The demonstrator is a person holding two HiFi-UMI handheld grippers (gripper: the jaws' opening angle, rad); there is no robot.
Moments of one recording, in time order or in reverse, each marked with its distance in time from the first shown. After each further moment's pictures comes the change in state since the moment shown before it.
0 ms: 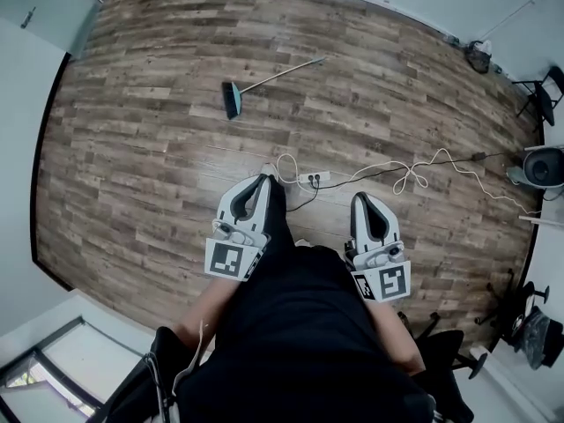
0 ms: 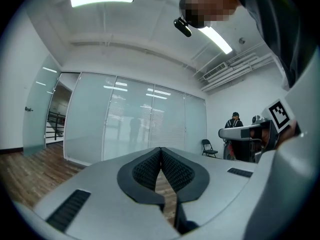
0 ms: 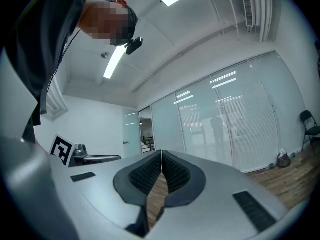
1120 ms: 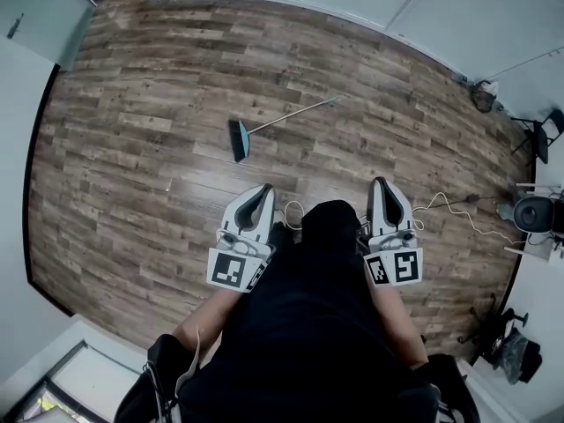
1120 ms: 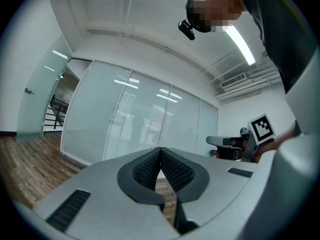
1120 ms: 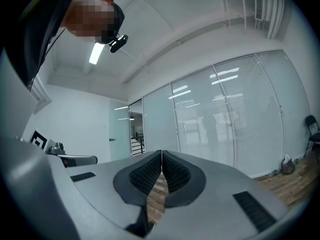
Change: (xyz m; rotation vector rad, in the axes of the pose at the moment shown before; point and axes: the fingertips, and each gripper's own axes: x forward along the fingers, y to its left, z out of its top) left arm 0.164 0.231 0.048 -0.139 -0.016 0.013; right arm 0.317 -0.074 0.030 -0.024 0.044 -0.086
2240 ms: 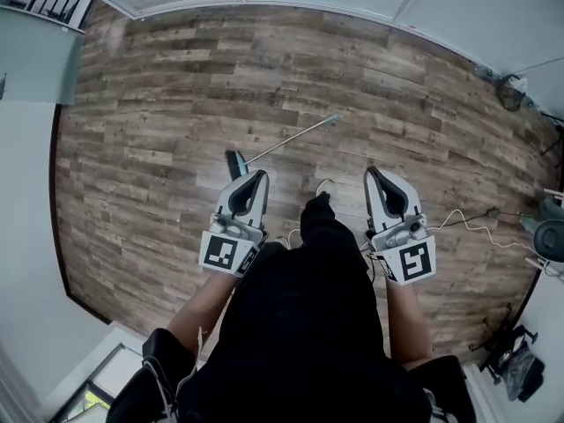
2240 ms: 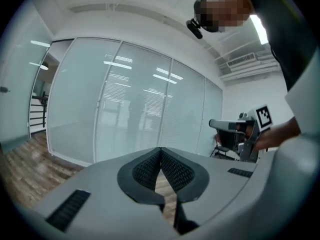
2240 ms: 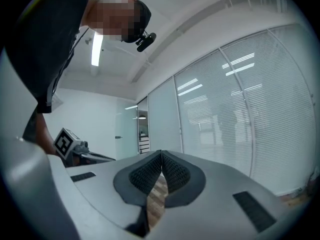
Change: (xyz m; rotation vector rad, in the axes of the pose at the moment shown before) left arm 0.328 0.054 -0.045 0.064 0.210 -0.031; right arm 0.216 -0.224 0.006 -0.041 0.023 0.210
